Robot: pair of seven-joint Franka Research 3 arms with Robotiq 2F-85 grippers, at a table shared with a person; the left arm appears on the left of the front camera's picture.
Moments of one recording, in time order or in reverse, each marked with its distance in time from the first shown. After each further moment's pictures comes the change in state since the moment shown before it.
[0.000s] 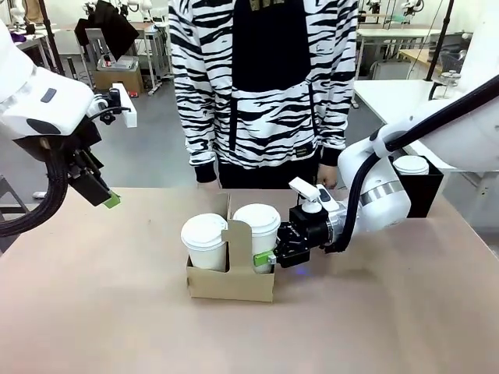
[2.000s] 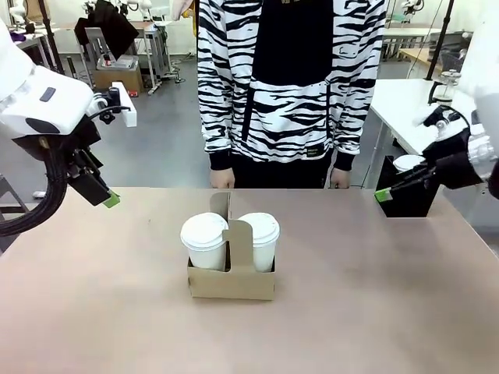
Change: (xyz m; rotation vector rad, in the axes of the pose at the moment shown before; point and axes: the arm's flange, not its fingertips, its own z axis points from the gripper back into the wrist) left arm 0.000 0.000 0.000 0.003 0.002 -0.001; right arm 0.172 0.163 0.185 -1.232 0.562 -0.390
